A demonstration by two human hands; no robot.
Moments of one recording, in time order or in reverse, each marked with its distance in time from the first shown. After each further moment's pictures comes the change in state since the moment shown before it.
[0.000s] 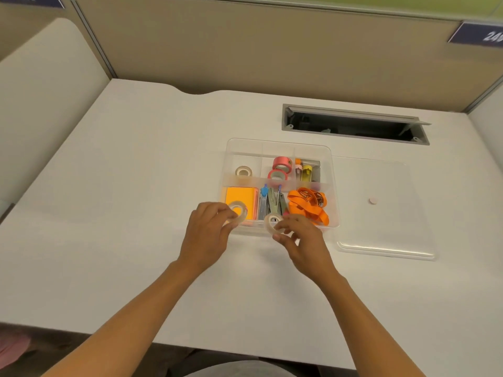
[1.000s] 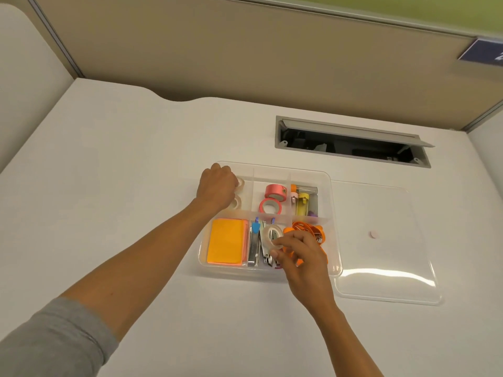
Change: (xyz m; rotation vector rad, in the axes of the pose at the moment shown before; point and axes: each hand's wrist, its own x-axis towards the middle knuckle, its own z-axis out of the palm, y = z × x) left_hand 0.207 -0.044 0.075 0.409 -0.363 -0.100; right_hand 0.059 -0.003 -0.008 0.075 0.153 0.070
